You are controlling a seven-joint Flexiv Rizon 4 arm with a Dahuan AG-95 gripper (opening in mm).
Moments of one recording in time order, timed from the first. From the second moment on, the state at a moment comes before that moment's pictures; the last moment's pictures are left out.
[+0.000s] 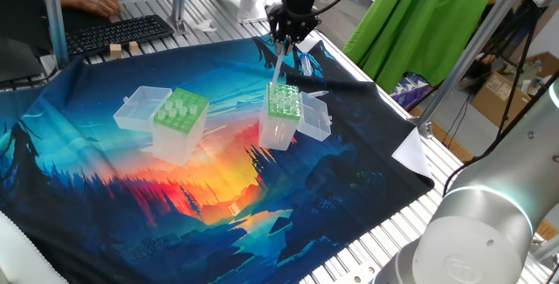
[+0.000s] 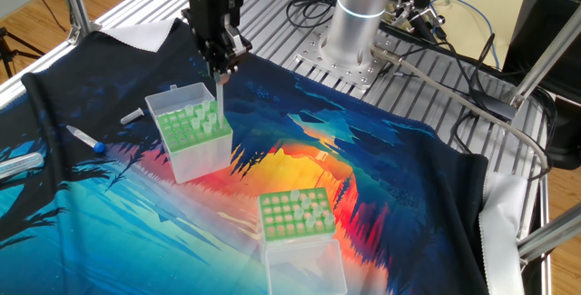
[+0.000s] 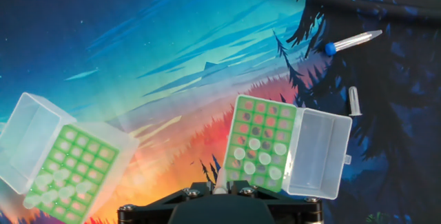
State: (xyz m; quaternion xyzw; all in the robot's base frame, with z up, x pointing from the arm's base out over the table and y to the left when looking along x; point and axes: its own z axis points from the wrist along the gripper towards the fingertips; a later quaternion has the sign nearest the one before) arm 0.537 -0.060 0.292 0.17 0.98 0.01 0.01
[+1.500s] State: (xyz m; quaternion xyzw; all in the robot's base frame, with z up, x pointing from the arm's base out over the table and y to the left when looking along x) arm 0.532 -0.059 0.292 0.22 0.98 0.01 0.00
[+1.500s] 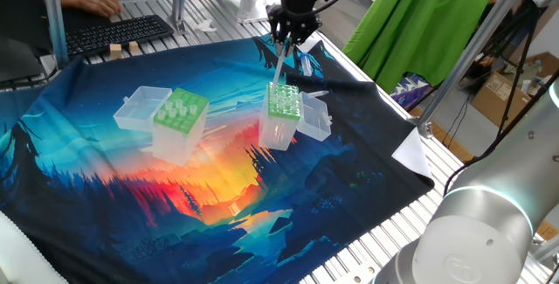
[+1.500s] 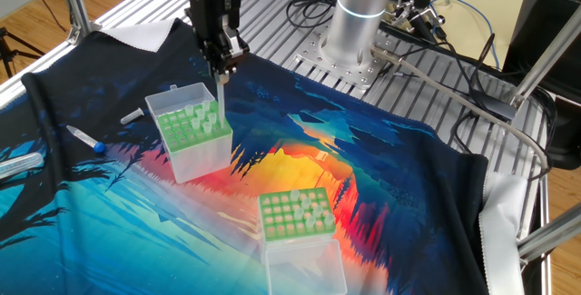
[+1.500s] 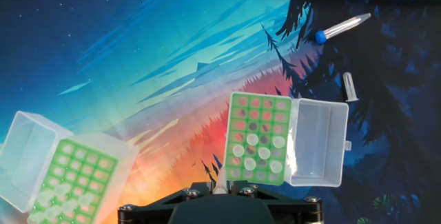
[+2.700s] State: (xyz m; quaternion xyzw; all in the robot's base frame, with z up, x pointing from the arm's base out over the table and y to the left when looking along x) arm 0.522 -0.069 0.278 0.22 0.98 0.02 0.01
